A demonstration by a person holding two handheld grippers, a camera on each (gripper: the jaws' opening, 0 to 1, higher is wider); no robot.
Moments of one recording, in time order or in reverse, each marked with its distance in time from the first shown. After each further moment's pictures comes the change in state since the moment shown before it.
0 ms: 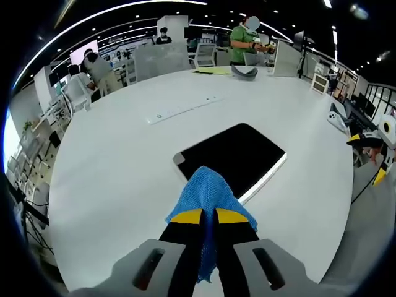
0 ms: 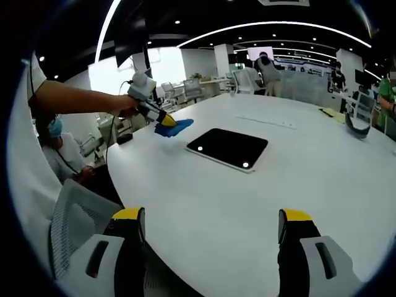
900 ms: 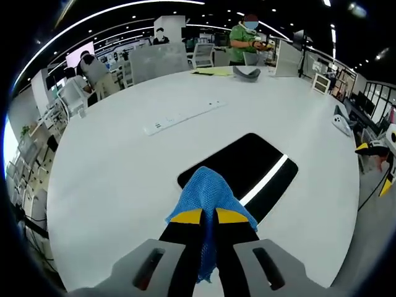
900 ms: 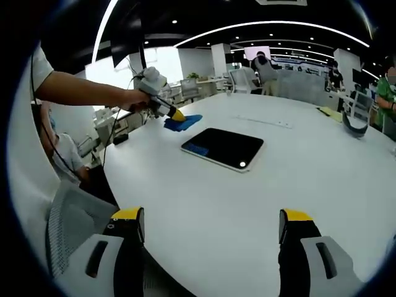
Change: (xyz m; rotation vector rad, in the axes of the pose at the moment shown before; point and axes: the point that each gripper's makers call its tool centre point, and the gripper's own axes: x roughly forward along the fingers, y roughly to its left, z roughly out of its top) left arm 0.037 0.017 0.034 0.023 0.002 -0.006; right arm 0.003 -0.010 0.000 0.005 0.004 -0.020
